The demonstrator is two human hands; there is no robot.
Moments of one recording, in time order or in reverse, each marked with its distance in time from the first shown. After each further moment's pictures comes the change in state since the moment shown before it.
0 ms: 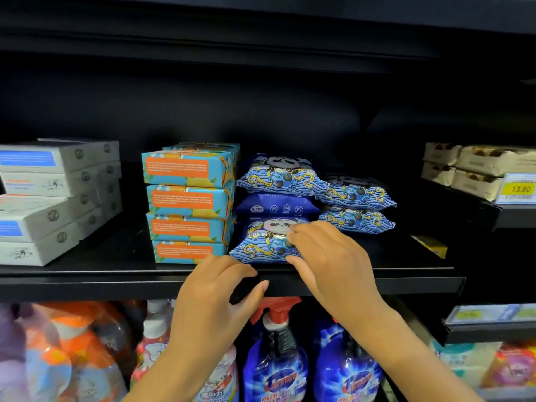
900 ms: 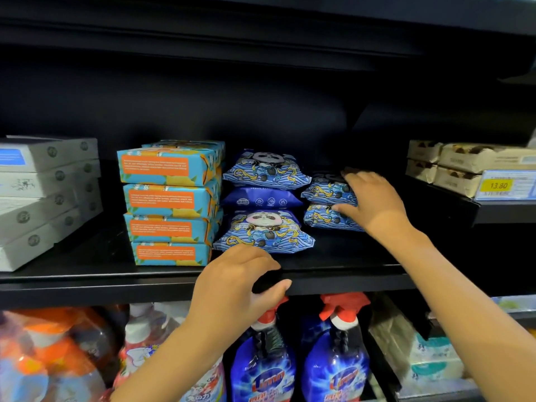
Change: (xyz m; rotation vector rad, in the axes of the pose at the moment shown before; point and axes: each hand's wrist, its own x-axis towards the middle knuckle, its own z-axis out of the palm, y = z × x) left_hand 0.025 0.020 0.018 -0.112 -0.221 0.086; right_hand 0.046 0.125 0.001 -0.183 -0.410 0.455
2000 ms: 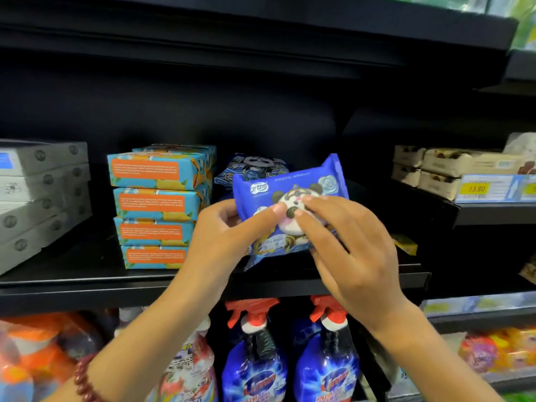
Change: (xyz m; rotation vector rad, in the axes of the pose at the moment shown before) left_hand 0.048 0.028 -0.032 -1.151 0.052 -0.445; right_hand -0.098 -0.059 -0.024 0.135 0.894 -0.624
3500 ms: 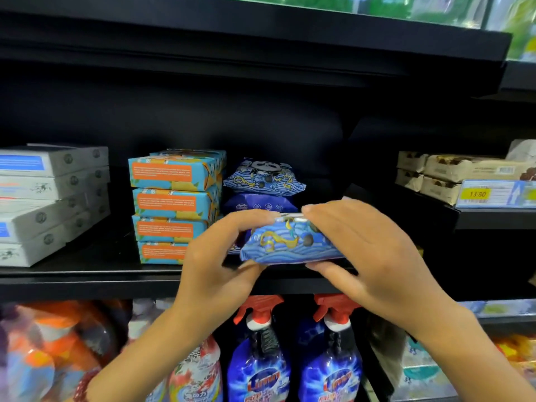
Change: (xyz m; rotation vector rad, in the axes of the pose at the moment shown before) left_hand -0.030 0.002 -0.007 0.631 0.022 0.716; right_hand 0.012 0.013 -0.036 0.178 -0.331 0.022
